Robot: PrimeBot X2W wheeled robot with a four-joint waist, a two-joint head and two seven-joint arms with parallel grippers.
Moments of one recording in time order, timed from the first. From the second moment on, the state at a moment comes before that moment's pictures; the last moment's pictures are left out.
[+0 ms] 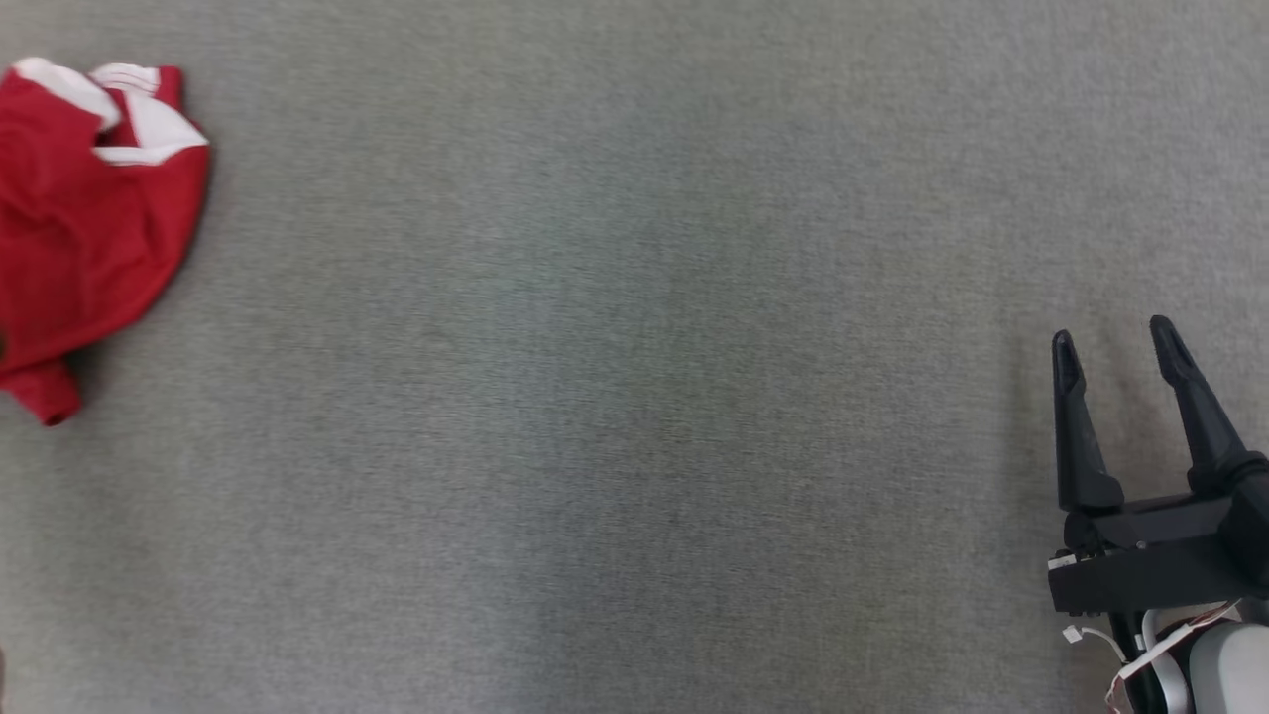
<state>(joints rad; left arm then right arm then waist) -0.79 0.36 0.25 0.59 -0.34 -0.11 -0.09 -0.15 -0.18 -0.05 -0.09 0.09 0.13 -0.12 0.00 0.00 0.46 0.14</state>
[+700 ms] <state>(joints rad) -0.90 0.44 0.19 1.03 -0.41 -0.12 0.07 -0.17 -0.19 -0.04 -0.11 0.08 0.13 -0.11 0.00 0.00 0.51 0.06</state>
